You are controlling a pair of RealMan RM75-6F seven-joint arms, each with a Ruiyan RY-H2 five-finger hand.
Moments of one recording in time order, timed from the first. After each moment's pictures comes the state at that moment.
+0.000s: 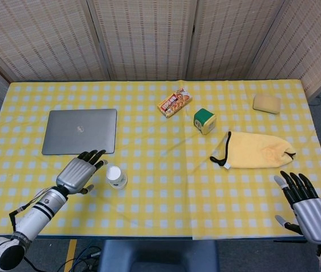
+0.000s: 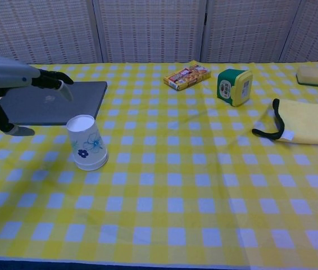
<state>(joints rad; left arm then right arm) -0.74 -1.07 -0.12 -1.95 0.99 0.85 0.64 0.02 -1.06 -0.04 -1.63 -1.75 1.57 -0.06</state>
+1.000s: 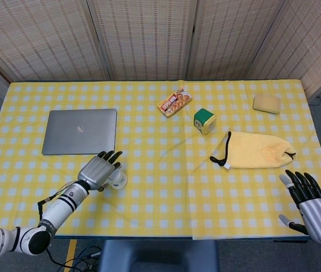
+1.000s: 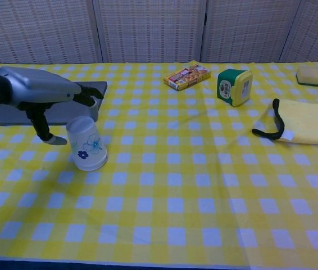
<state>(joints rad) -0.96 -1.22 -0.05 -1.87 0.77 0.87 0.75 0.02 -1.03 -0.04 -1.61 -1.74 1.59 -0.01</state>
